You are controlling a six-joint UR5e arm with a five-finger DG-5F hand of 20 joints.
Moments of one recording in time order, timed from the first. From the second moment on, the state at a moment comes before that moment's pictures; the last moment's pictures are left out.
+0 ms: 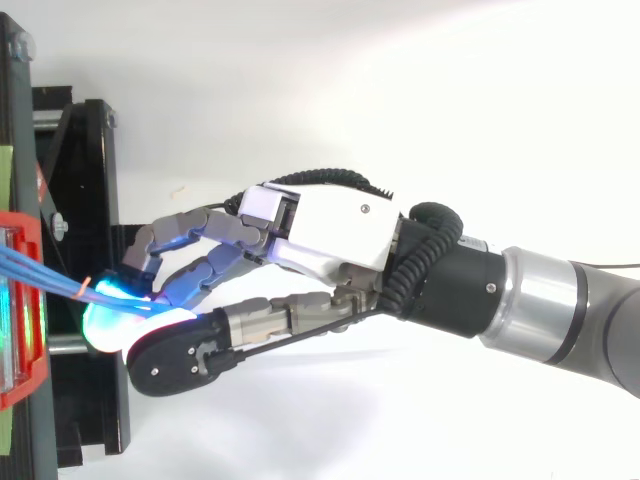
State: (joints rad) arm 0.25 -2.43 -1.07 -2.84 -1.06 0.10
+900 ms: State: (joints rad) arm 0.24 -2.41 -0.95 -3.17 -1.09 0.08
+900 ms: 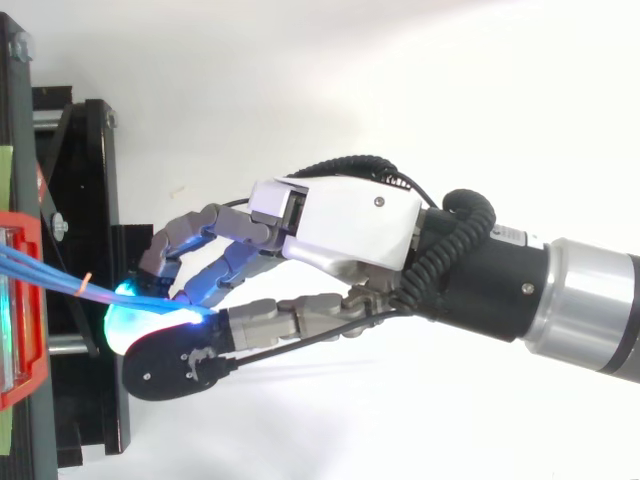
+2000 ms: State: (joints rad) arm 0.22 -2.40 -0.82 -3.27 -1.11 0.02
